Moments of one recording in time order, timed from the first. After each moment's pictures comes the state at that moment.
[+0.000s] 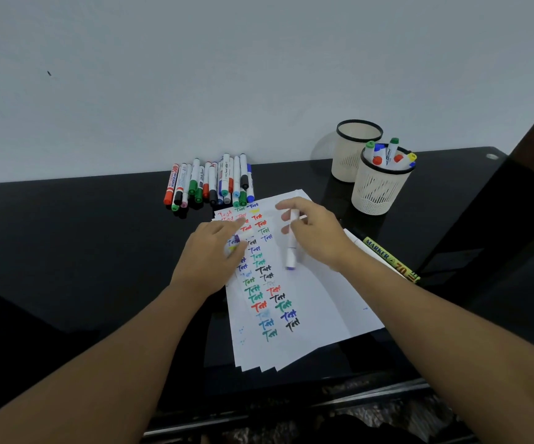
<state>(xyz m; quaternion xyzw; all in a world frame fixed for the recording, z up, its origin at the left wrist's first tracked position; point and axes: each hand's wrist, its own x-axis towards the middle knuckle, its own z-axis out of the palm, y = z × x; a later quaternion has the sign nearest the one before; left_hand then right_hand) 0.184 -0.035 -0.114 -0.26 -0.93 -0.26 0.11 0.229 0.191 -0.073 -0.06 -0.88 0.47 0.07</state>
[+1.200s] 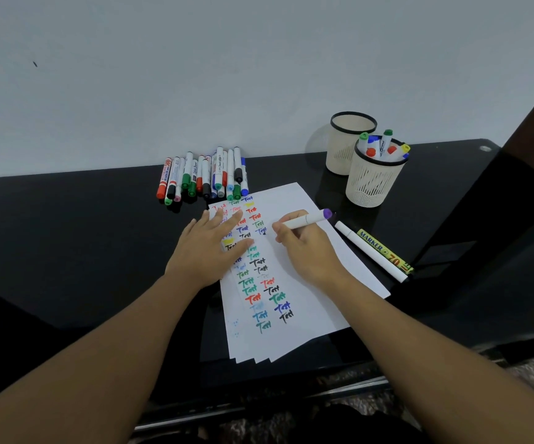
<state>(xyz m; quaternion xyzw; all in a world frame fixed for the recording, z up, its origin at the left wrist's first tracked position) 0.168 -0.032 -0.123 -0.24 -0.96 -0.14 -0.01 0.259 0.171 -0.094 -0.09 -0.83 0.54 0.10</state>
